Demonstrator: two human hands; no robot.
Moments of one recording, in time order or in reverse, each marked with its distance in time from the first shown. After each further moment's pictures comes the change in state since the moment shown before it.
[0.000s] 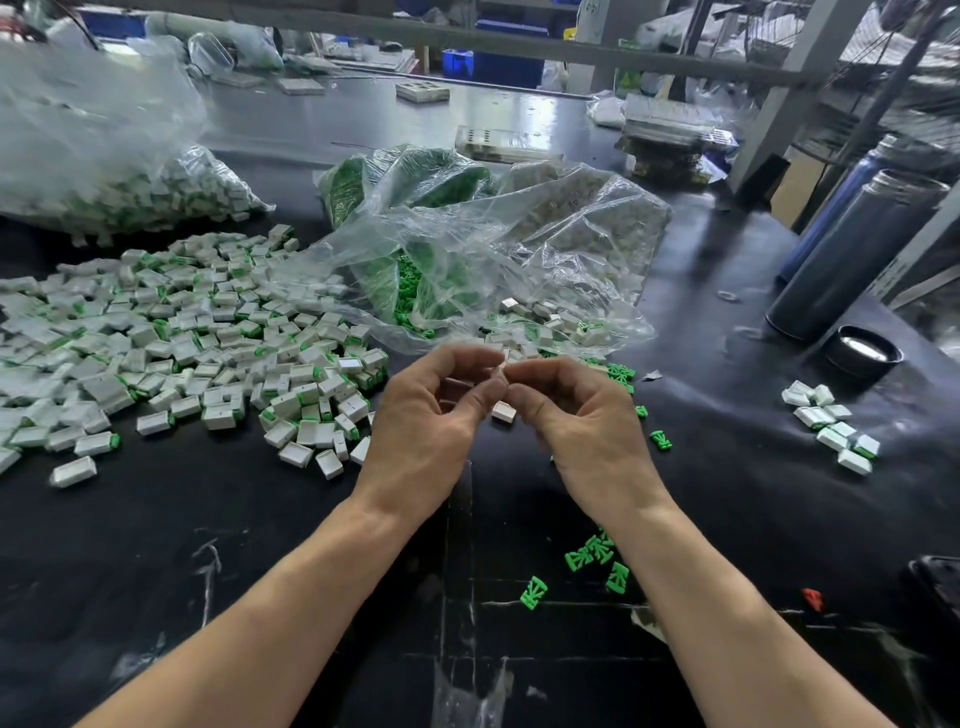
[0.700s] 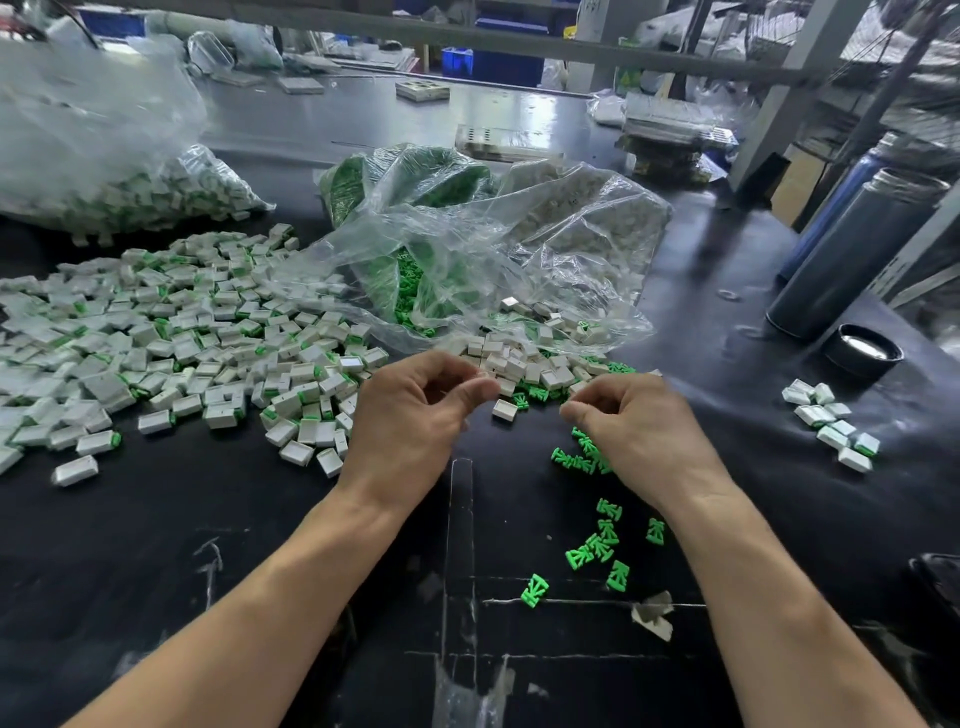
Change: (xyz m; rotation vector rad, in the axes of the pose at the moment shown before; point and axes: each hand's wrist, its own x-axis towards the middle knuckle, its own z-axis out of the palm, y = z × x) left_hand 0.005 -0.010 -0.011 0.080 0.025 -0.034; right_hand 0.008 -0.003 -0.049 -0.767 0.057 0.261
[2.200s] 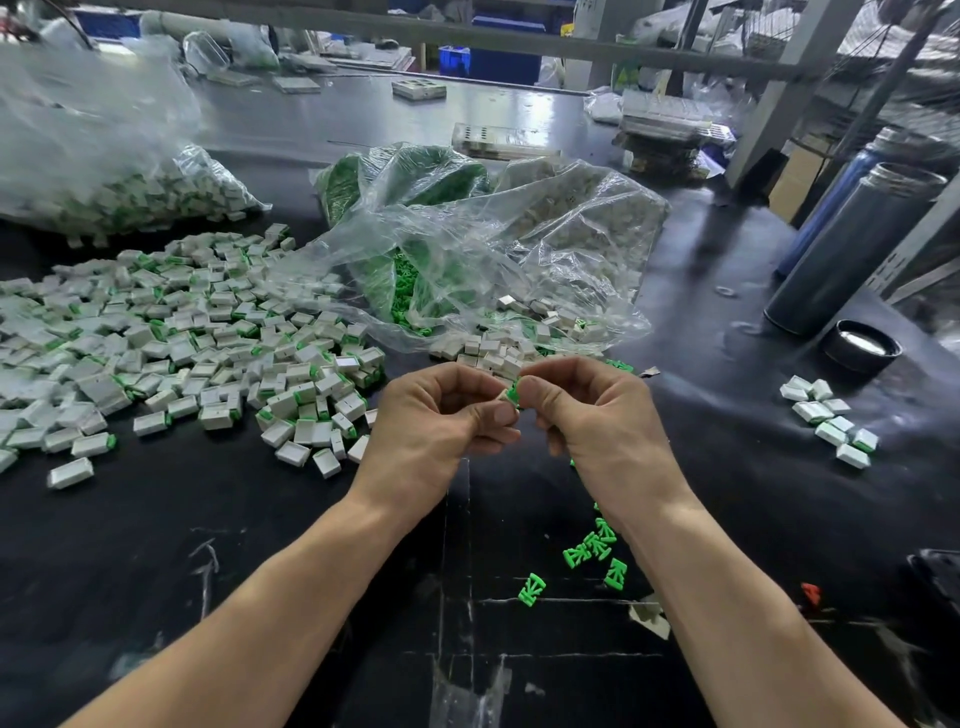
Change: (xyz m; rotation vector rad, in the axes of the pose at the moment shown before) left_hand -0.007 0.013 0.012 -0.349 -0.128 -0.234; right_hand -0.019 -0.029 0.024 0.776 -0.038 -0.078
